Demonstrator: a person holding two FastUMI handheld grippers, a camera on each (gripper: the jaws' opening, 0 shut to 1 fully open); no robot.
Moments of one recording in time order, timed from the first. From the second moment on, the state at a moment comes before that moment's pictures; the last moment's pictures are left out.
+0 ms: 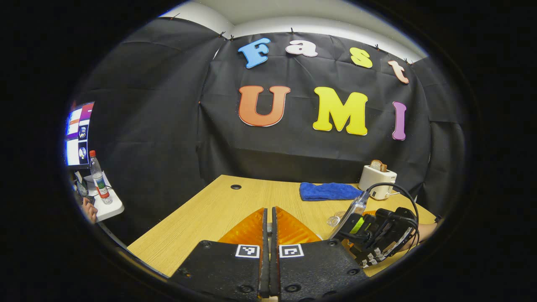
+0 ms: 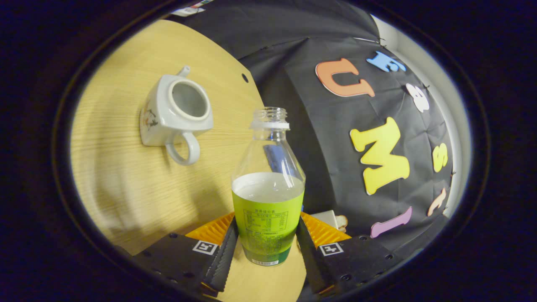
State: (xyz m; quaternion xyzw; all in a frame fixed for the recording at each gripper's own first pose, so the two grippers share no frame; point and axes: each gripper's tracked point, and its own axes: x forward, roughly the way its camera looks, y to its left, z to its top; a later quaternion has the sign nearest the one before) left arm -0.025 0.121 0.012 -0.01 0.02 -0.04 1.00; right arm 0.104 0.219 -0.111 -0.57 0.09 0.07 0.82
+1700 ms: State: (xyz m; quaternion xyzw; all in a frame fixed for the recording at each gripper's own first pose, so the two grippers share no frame) left arm -0.032 0.122 0.018 0.00 0.01 -0.05 1.00; right arm 0.095 0.256 -0.013 -0.82 -0.14 -0.05 0.54
